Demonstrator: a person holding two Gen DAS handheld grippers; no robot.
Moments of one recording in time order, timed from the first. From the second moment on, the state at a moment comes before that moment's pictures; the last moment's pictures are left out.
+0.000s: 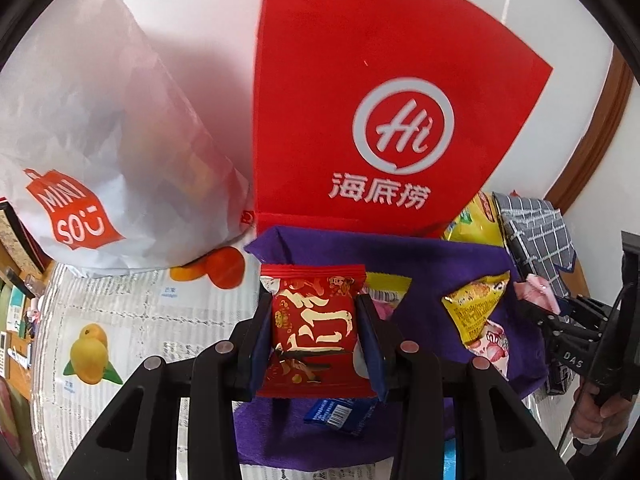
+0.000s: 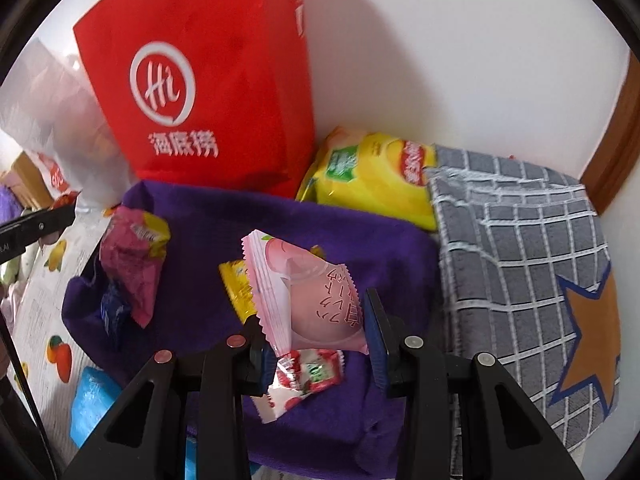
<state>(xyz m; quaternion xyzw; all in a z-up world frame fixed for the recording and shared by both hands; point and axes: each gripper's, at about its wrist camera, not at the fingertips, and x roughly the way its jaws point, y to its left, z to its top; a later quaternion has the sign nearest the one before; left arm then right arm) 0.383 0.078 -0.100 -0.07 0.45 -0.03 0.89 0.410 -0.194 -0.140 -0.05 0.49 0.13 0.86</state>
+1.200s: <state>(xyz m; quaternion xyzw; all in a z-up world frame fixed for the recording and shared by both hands) 0.388 0.035 -0.127 -0.07 0.49 -0.08 0.86 0.405 -0.184 -0.139 -0.08 0.50 0.11 0.86</state>
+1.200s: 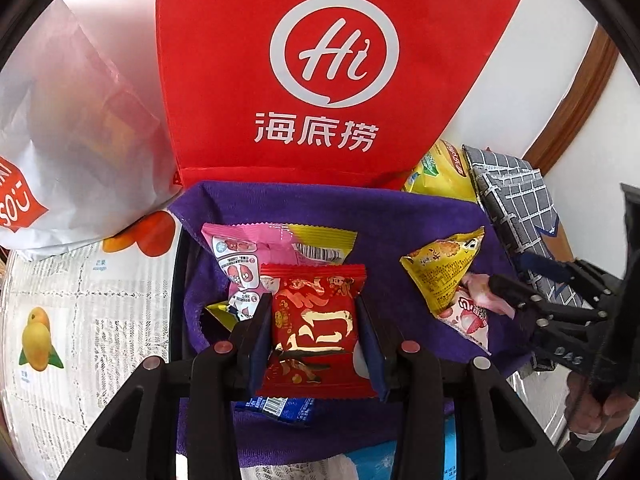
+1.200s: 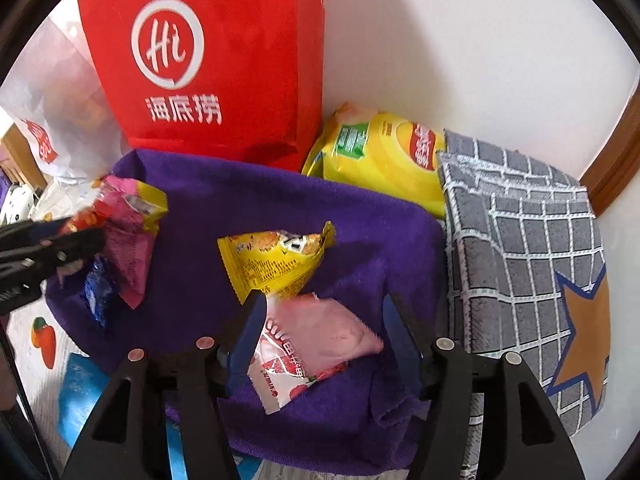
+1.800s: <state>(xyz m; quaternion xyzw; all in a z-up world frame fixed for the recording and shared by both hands) 0.351 0.020 -0.055 -0.06 0.43 -0.12 0.89 0.338 -0.181 -0.086 -0.06 0.45 0.09 0.88</state>
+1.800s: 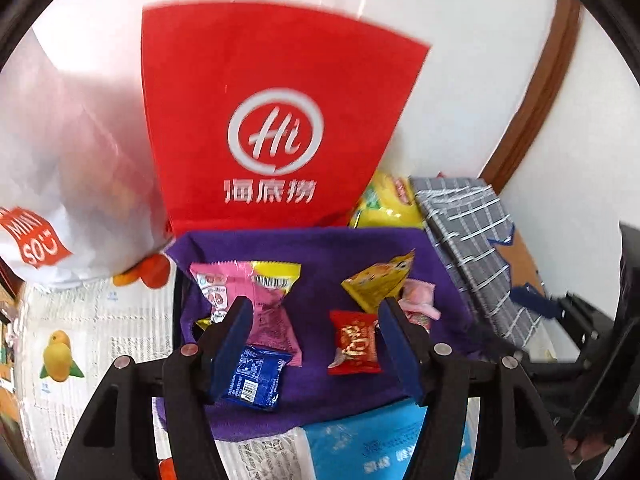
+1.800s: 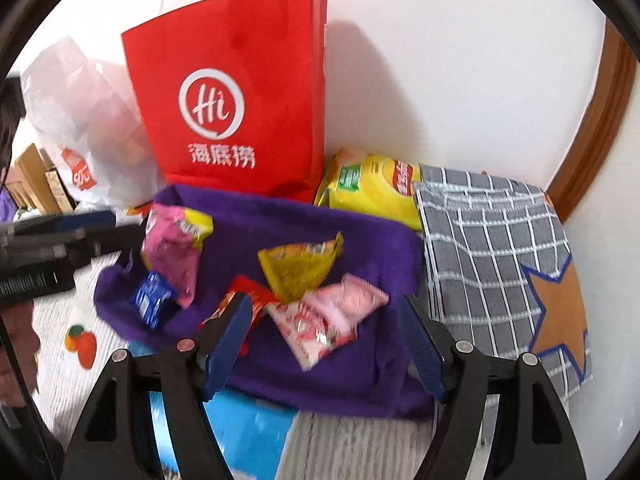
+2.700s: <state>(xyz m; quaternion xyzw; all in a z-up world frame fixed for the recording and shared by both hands) 0.196 0.063 -0.032 -0.07 0.42 -0.05 0.90 0.175 -0.194 -0.062 0.01 0.44 0.10 0.89</state>
